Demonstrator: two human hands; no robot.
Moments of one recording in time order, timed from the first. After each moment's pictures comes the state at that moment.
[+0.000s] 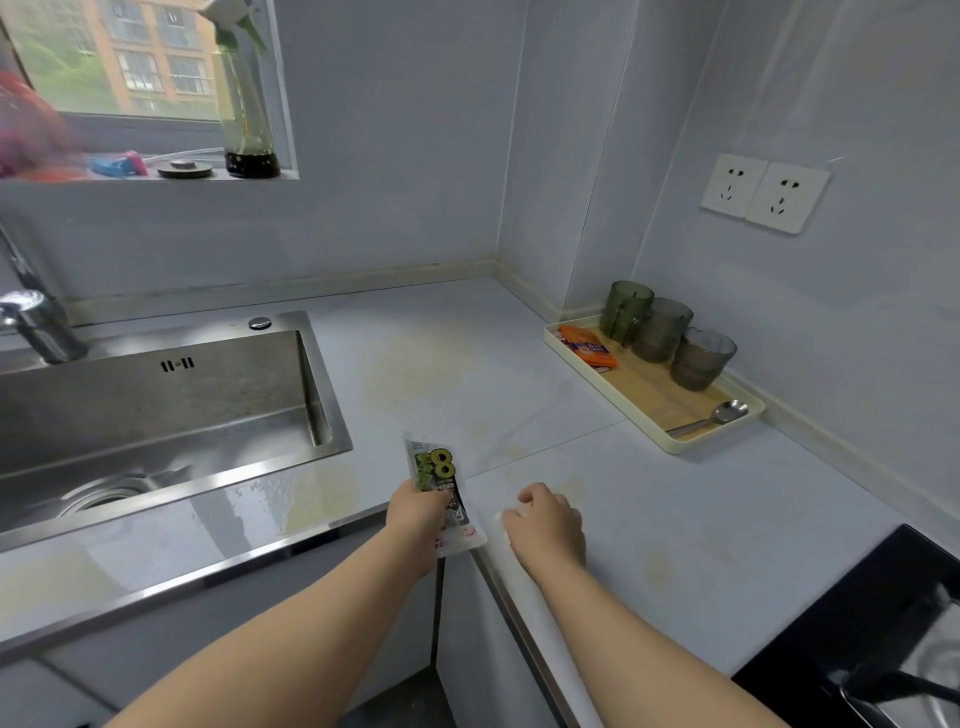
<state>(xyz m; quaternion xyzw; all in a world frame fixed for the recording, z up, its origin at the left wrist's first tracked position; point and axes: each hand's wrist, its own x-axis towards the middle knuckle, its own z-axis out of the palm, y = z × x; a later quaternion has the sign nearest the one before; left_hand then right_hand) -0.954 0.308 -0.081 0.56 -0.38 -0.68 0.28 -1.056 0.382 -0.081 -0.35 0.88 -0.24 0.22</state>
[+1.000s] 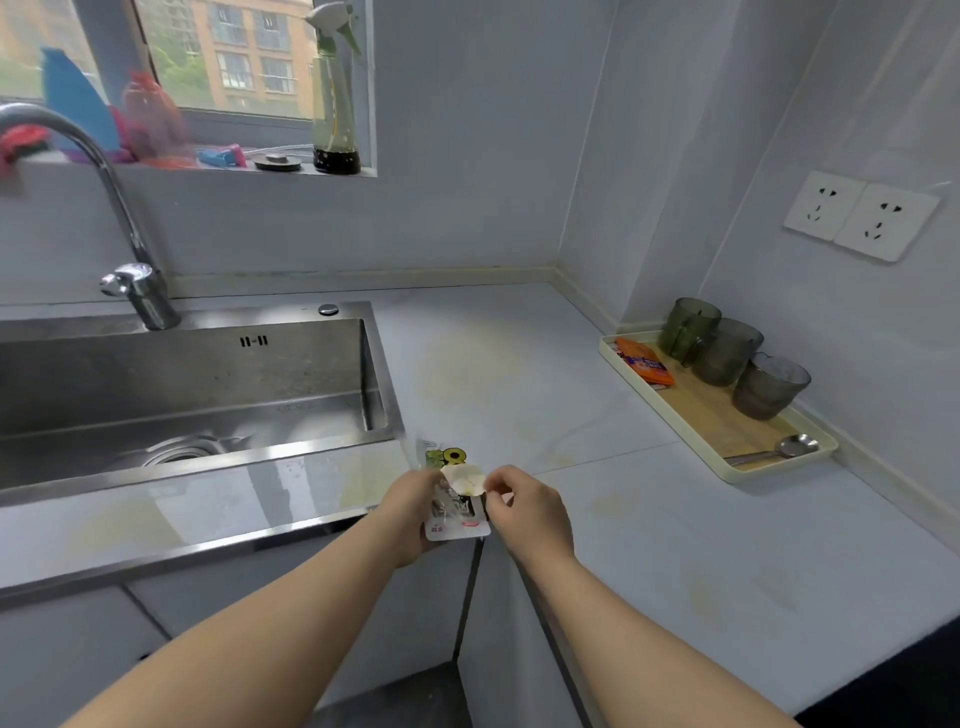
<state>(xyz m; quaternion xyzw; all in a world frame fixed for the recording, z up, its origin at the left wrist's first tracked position) -0.901 0.295 -0.066 0.56 -0.32 -0.72 0.26 -1.012 0.358 -0.064 -0.51 0.79 -0.29 0.20</state>
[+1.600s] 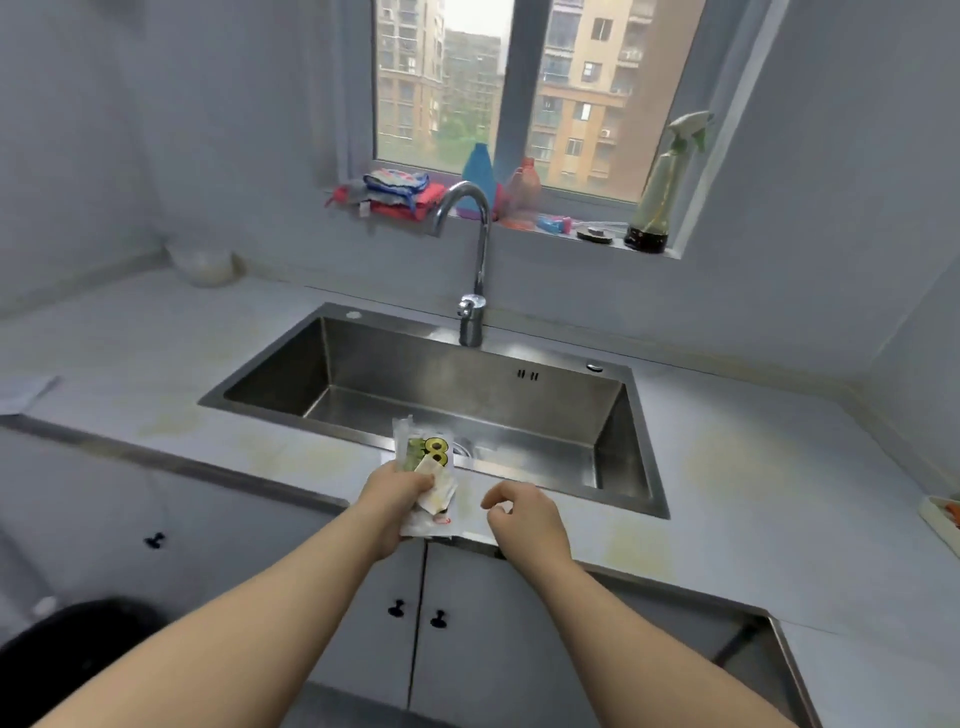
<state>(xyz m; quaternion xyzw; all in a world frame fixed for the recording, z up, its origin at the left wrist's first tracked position) -0.608 0.287 -0.050 0.62 -0.22 -0.56 0.49 -0.757 0.287 -0.048 -0.69 0.62 -0.21 0.30</state>
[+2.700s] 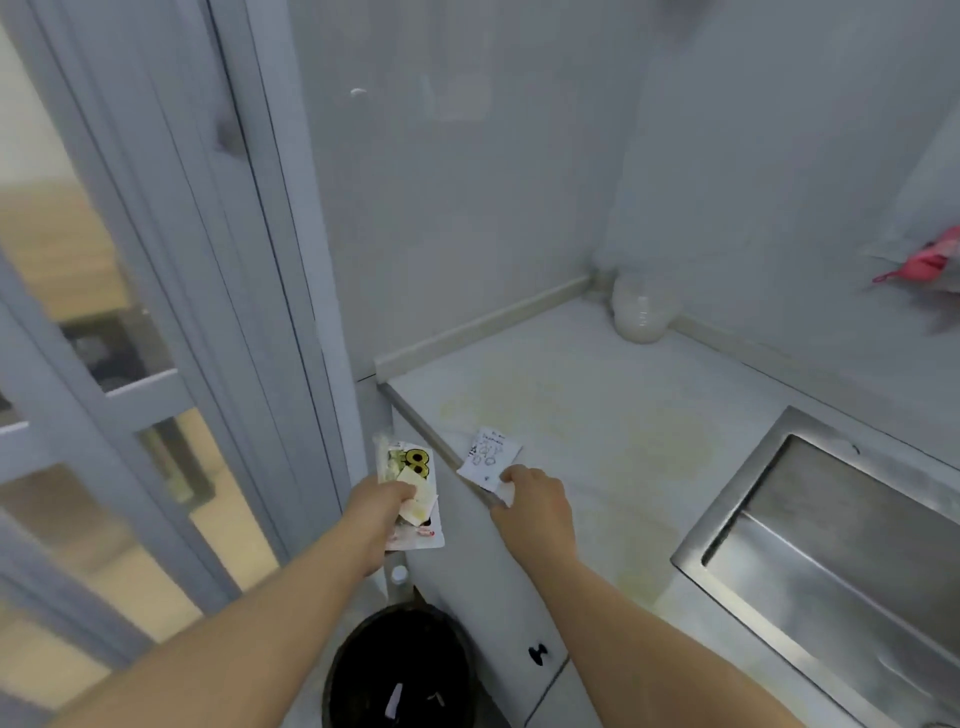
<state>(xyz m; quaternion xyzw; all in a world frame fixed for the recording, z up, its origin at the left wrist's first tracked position) -0.046 0.329 -0.097 0.72 0.06 -0.36 0.59 -0.165 0.211 -0.093 -0.89 0.37 -0.06 0.24</state>
